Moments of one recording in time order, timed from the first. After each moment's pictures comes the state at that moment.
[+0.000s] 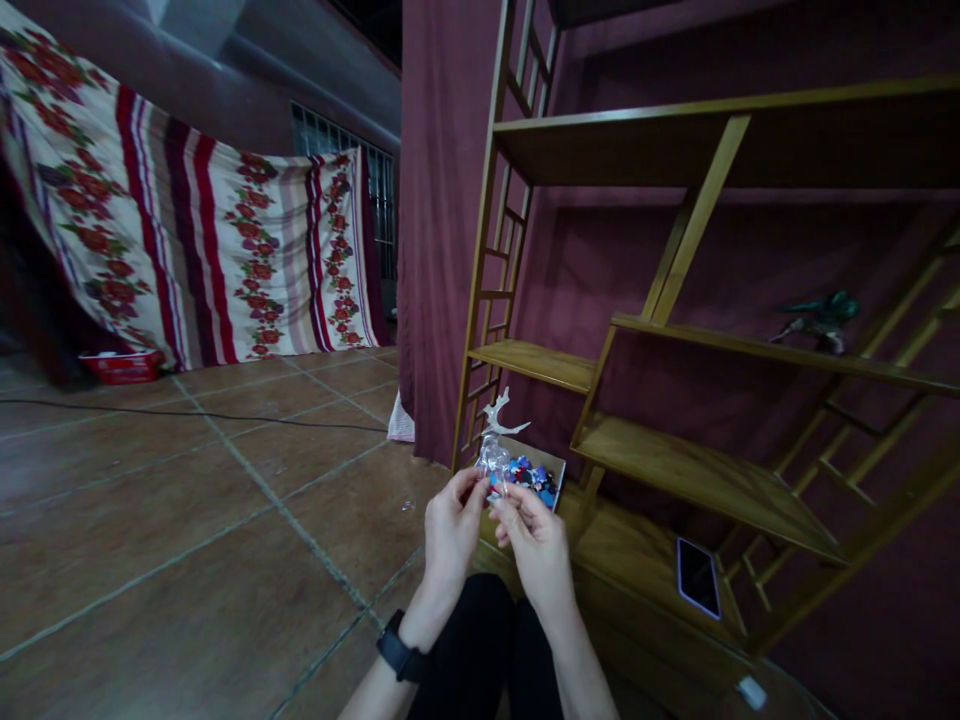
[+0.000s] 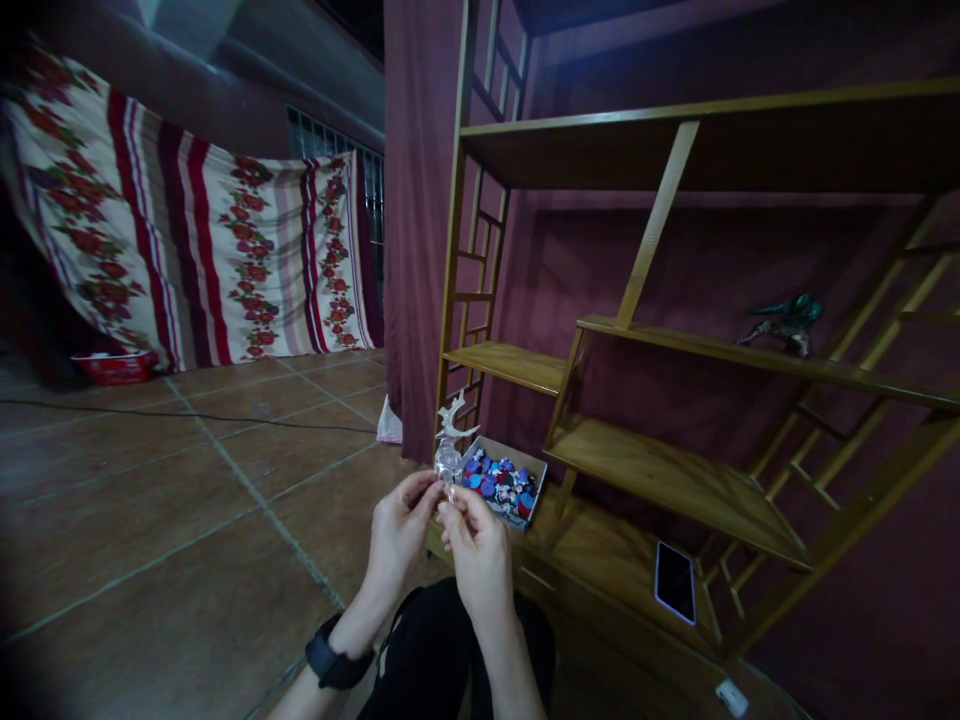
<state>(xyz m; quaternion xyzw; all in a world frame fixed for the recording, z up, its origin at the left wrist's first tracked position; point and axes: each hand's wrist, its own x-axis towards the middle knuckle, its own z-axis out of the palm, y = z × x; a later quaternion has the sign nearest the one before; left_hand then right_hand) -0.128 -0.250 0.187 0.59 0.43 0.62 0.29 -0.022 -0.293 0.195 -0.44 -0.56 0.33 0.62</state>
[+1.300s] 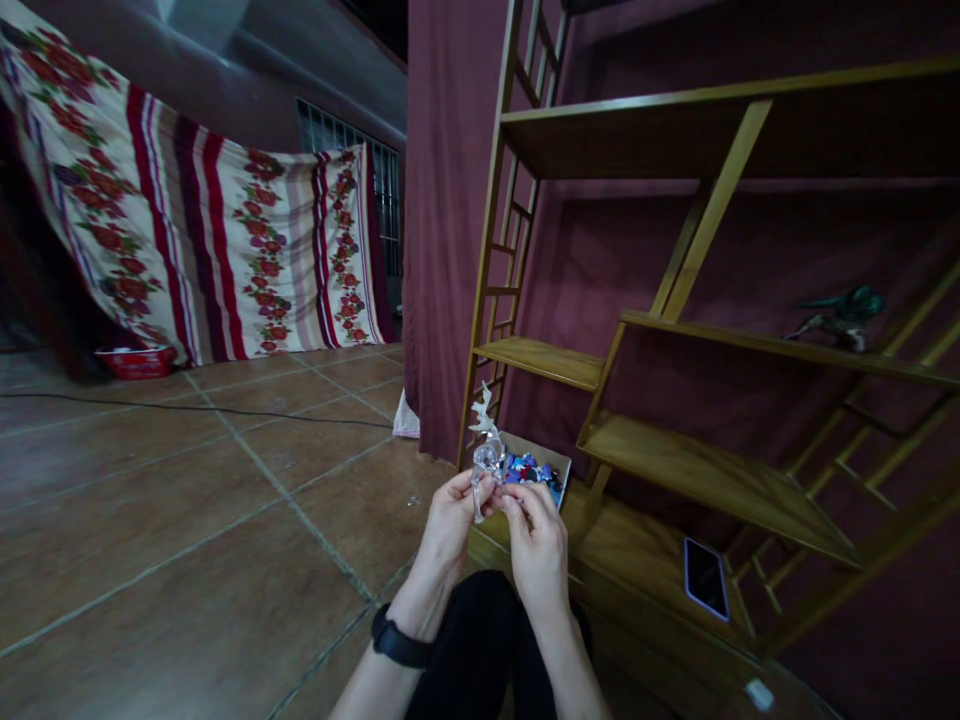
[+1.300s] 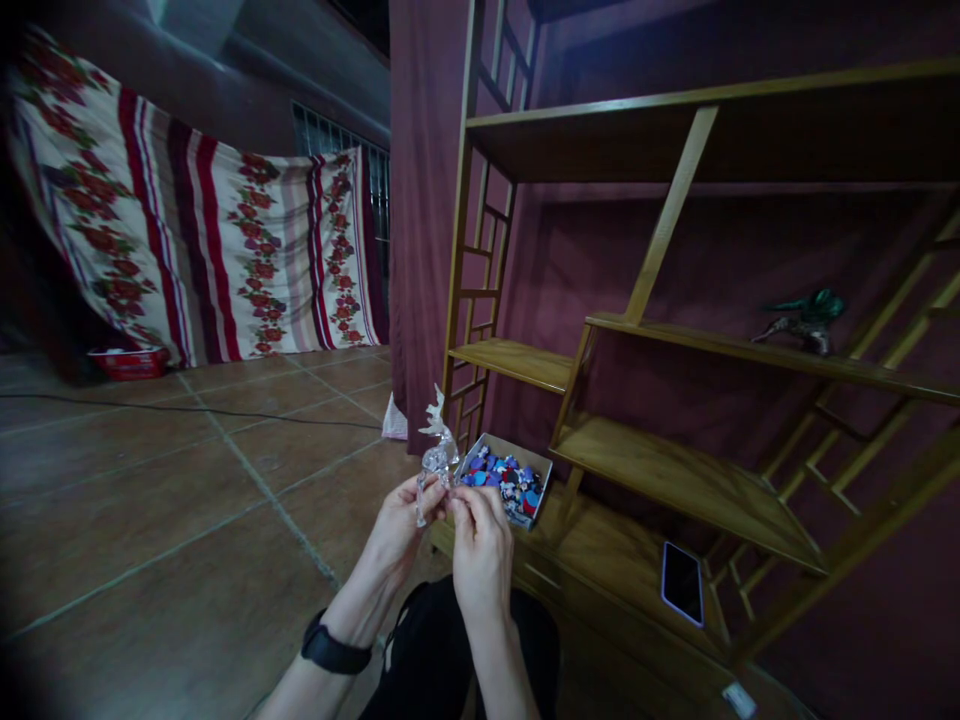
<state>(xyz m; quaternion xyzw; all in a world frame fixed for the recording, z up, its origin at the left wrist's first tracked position) -0.133 -0.244 0.190 0.43 0.27 0.60 0.62 -0.027 -0.290 0.190 -0.48 -0.63 0.10 0.61</state>
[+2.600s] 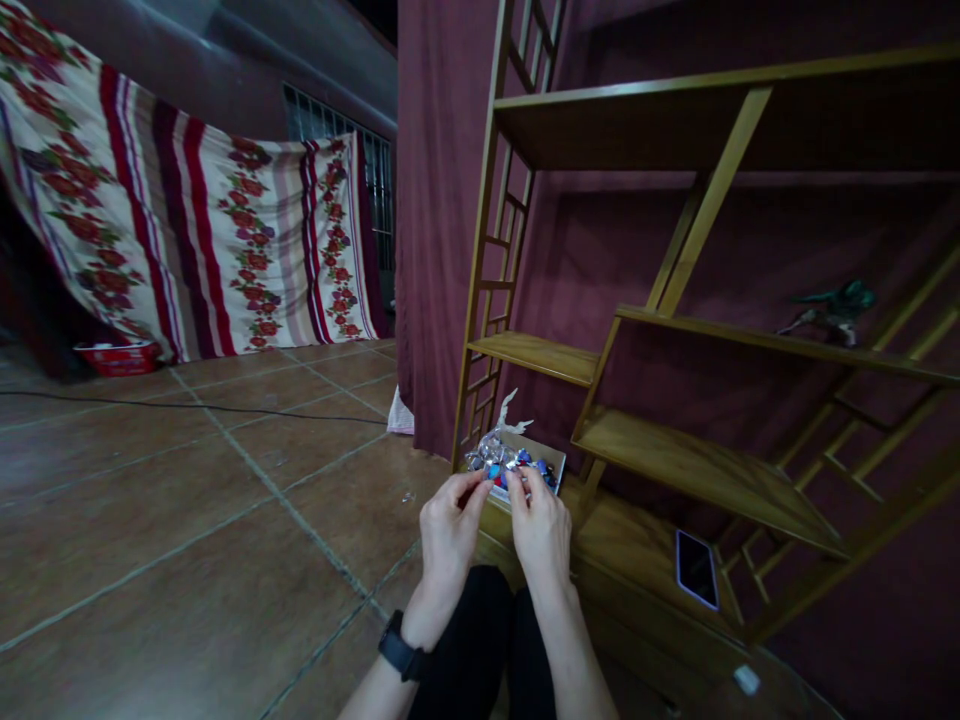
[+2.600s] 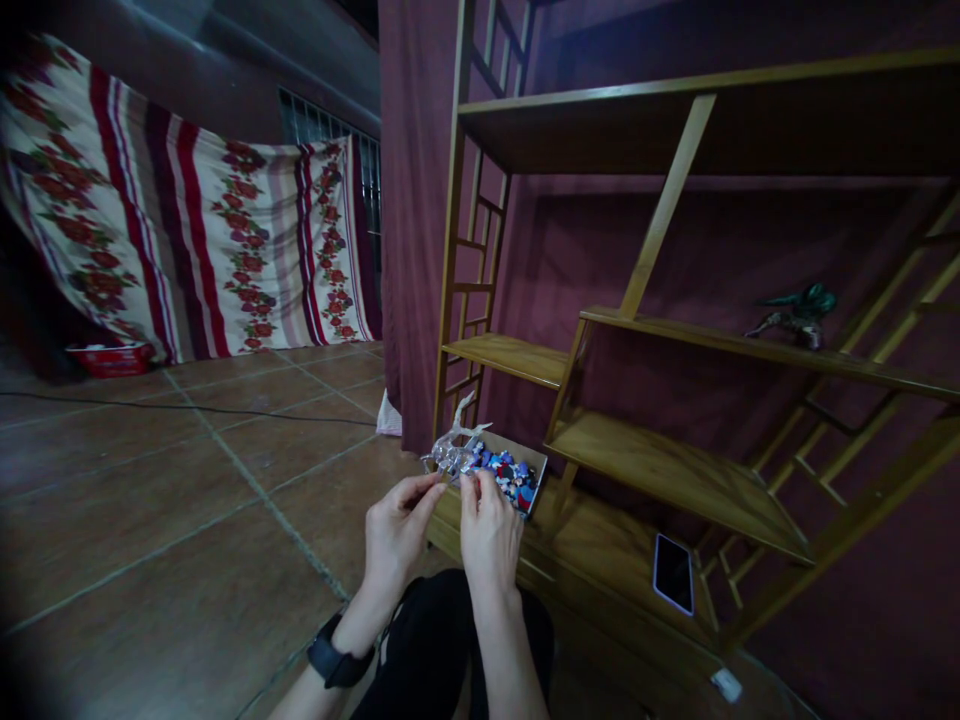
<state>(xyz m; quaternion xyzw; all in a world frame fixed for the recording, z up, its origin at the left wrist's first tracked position) -0.128 -0.254 0.178 0.59 0.45 0.63 0.22 -0.012 -0.271 0.191 -0.64 -0.61 -0.03 0.47</state>
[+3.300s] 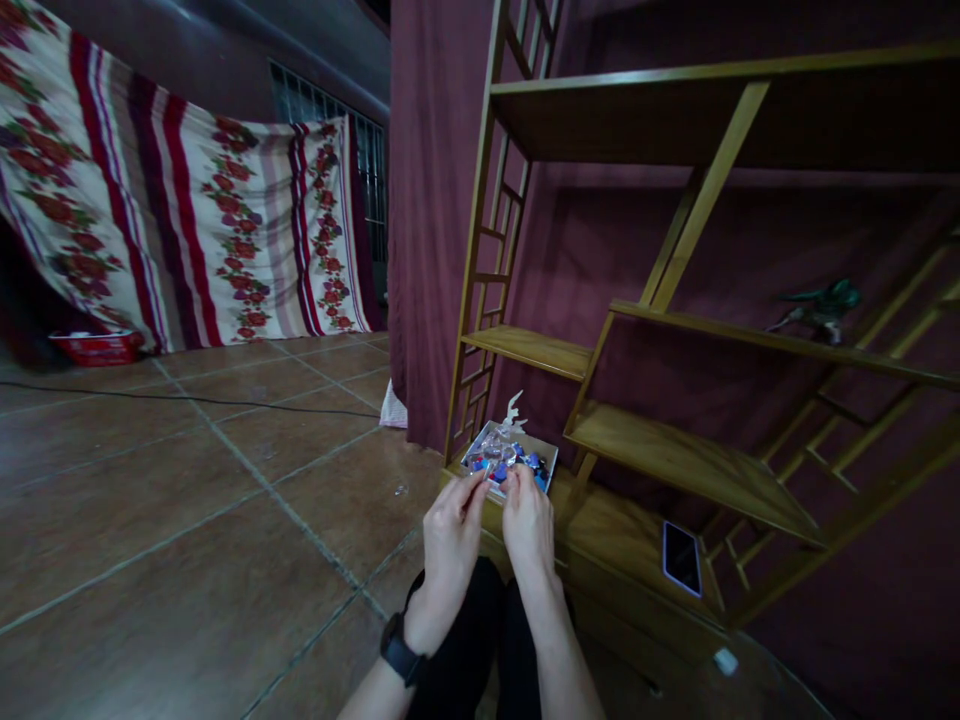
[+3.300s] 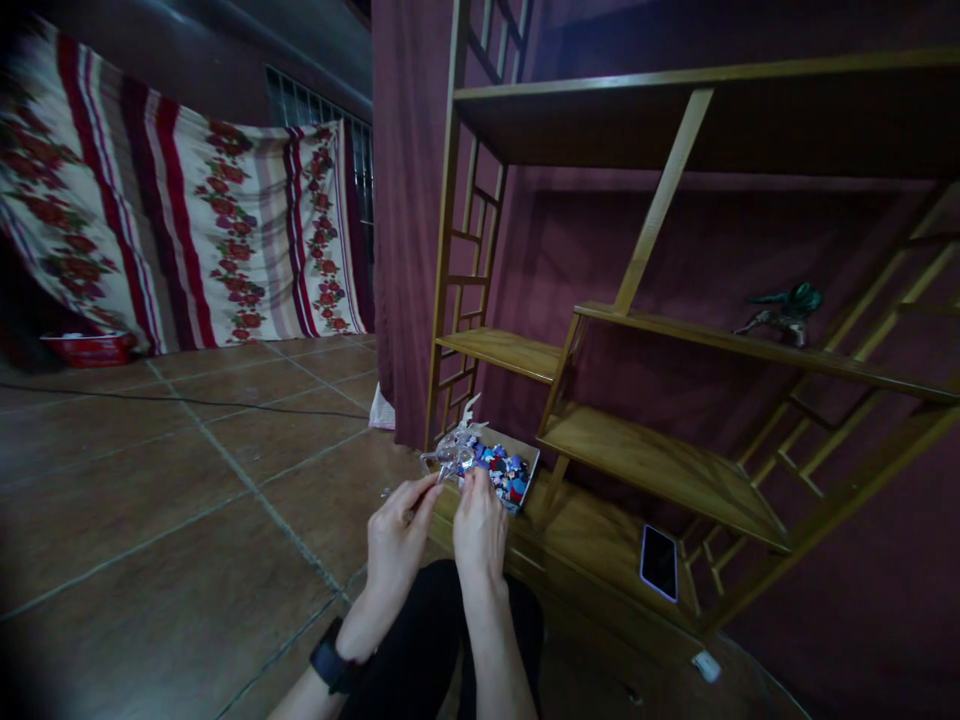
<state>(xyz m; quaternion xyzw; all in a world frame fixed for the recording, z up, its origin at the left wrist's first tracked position) -0.118 -0.262 0.164 0.65 0.43 0.61 0.13 -0.013 -0.266 0.179 -0.67 -0.61 0.02 0.42</state>
